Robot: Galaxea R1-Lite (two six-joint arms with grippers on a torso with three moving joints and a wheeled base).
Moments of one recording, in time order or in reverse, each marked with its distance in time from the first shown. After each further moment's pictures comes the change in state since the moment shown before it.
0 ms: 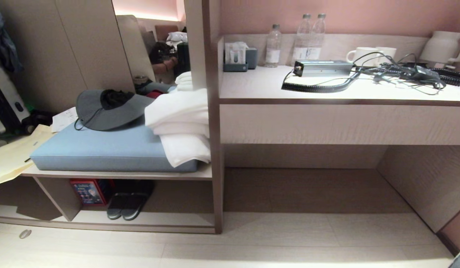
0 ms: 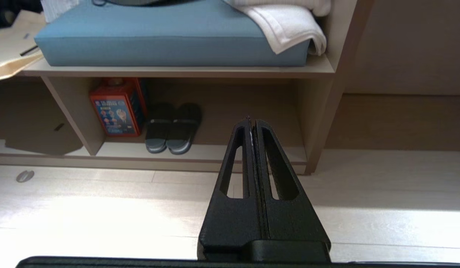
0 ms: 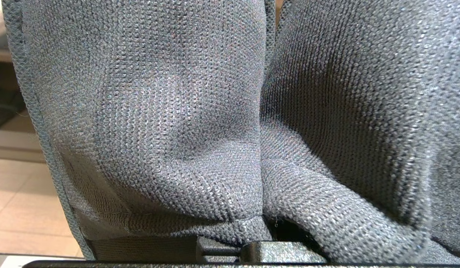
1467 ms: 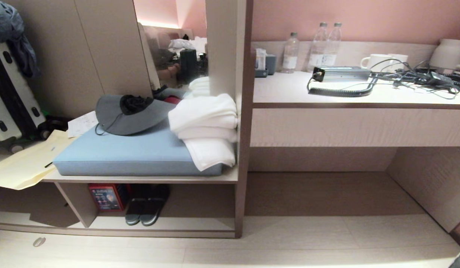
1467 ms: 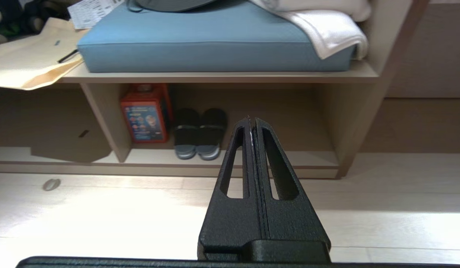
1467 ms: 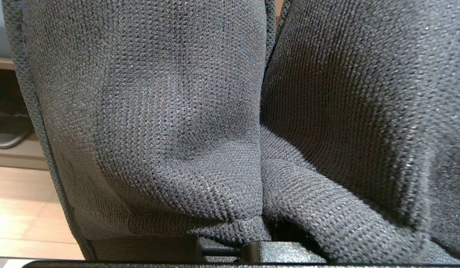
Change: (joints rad) left arm 0.000 0.000 0.000 0.000 0.000 0.002; right arm 0.000 0.000 0.000 0.000 -0.002 0.000
